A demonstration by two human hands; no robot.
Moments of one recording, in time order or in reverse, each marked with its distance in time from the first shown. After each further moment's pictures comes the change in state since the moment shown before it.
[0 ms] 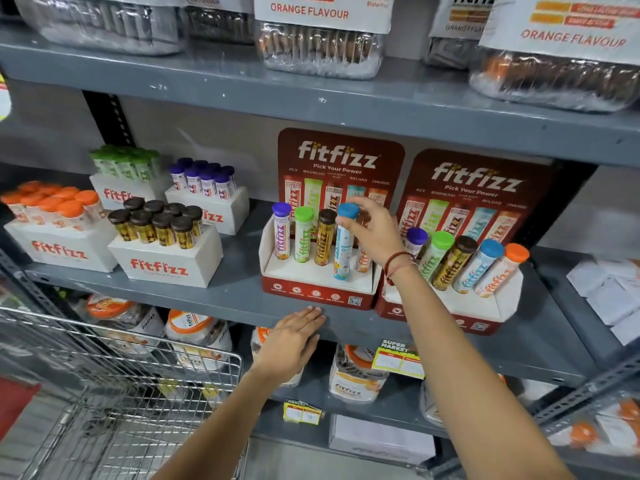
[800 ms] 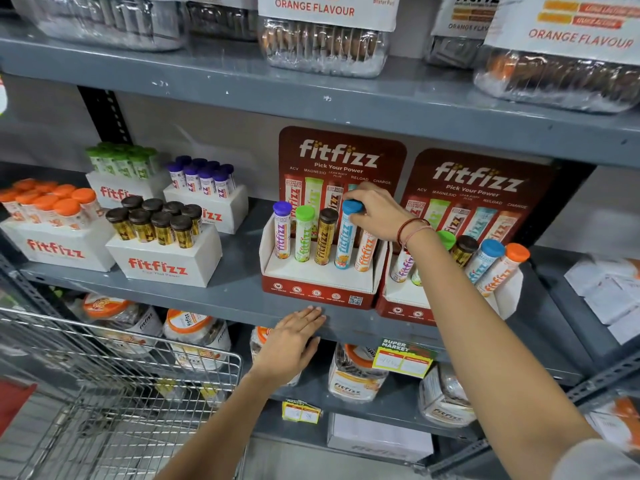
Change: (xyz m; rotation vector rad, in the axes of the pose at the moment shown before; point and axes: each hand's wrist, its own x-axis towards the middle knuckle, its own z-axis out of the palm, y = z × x) left_hand -0.001 -0.005 0.004 0.021 0.010 0.031; right_hand 0.031 -0.022 -0.024 -0.528 -0.383 -0.124
